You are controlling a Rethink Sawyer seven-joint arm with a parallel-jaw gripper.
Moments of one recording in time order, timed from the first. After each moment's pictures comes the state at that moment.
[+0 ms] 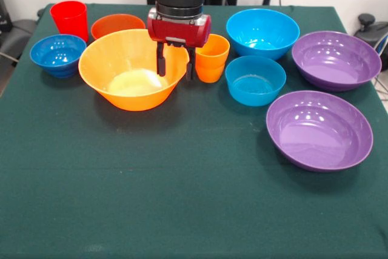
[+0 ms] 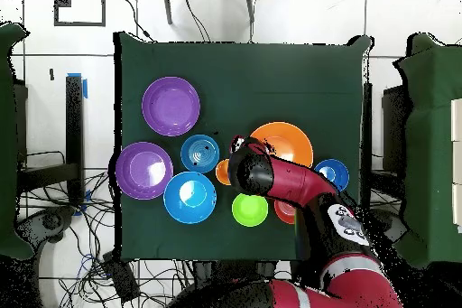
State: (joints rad) arm -0.41 -0.55 0.08 1.82 -0.07 0.06 1.74
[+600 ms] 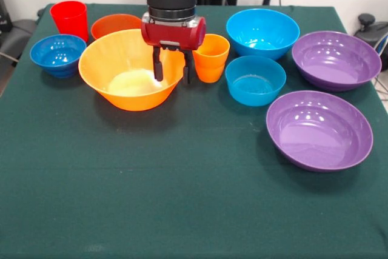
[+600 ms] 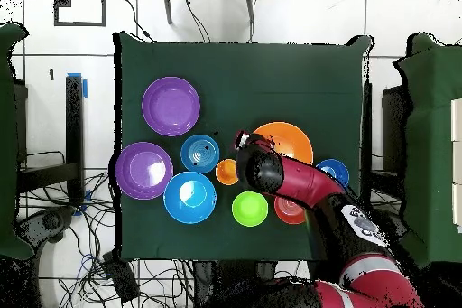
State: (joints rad) arm -0.50 -0.55 0.16 1.84 -0.07 0.04 1.74
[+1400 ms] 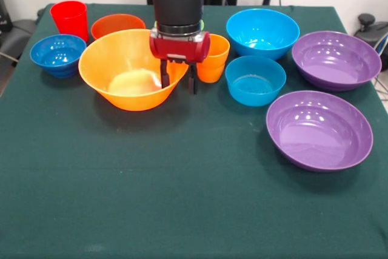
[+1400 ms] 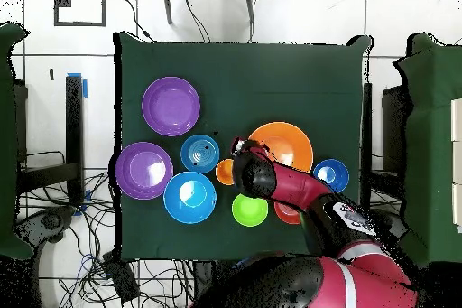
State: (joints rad) arm -0.50 -0.45 0.16 1.84 -0.10 -0.06 1.74
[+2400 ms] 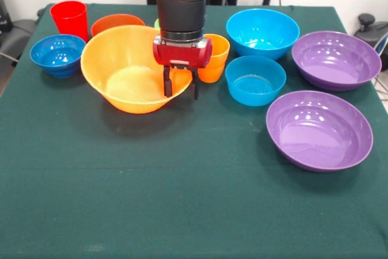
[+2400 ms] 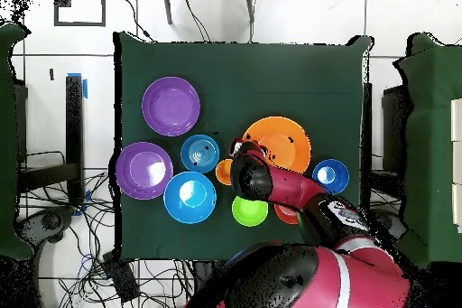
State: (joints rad) arm -0.49 -0.42 0.15 1.82 -0.13 -0.12 1.74
